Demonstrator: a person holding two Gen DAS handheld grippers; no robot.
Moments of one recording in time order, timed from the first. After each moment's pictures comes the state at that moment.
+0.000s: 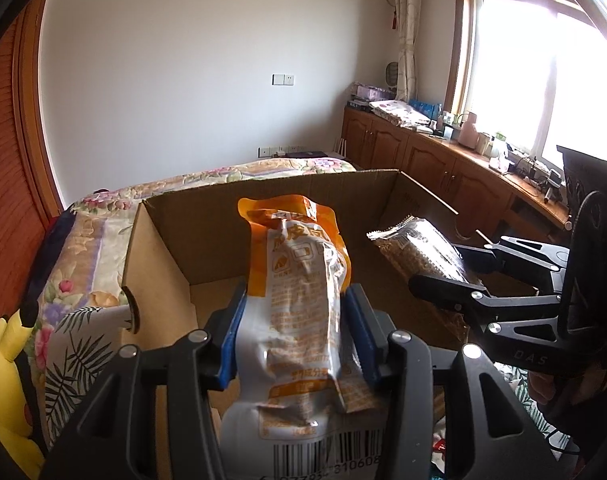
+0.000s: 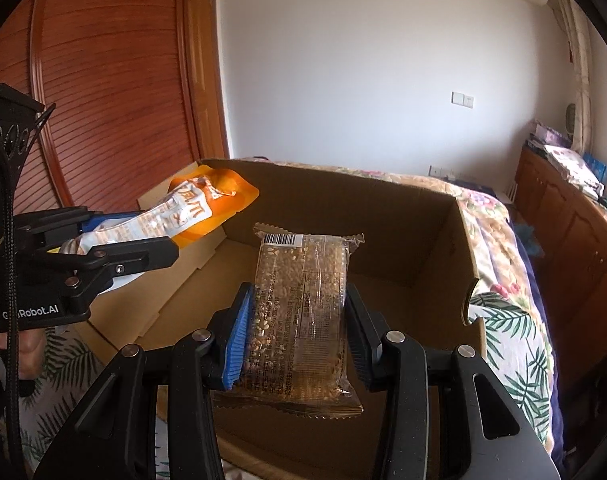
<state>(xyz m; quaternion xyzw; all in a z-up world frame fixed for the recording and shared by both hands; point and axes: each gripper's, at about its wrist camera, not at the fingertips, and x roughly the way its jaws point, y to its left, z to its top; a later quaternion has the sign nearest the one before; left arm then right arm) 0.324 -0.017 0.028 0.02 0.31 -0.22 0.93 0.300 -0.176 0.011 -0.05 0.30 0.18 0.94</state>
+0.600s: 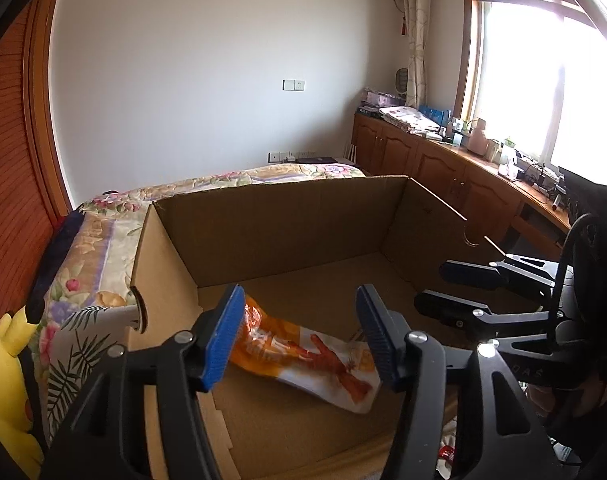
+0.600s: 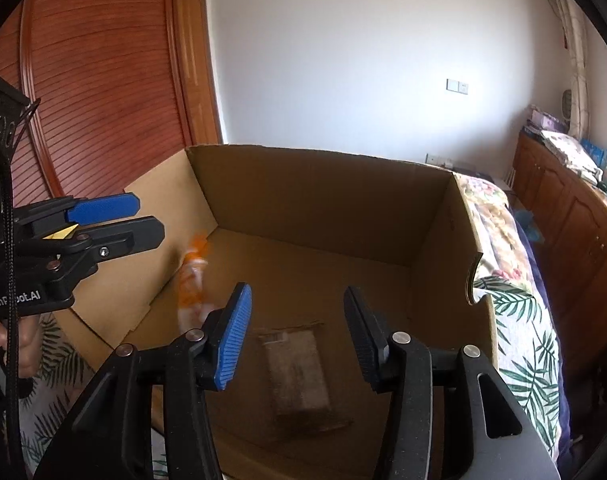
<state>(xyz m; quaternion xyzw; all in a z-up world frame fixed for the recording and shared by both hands) 0.319 -0.016 0.029 0.02 0.29 -0.20 0.93 0.304 -0.177 0.001 -0.03 0.32 0.17 0.93</state>
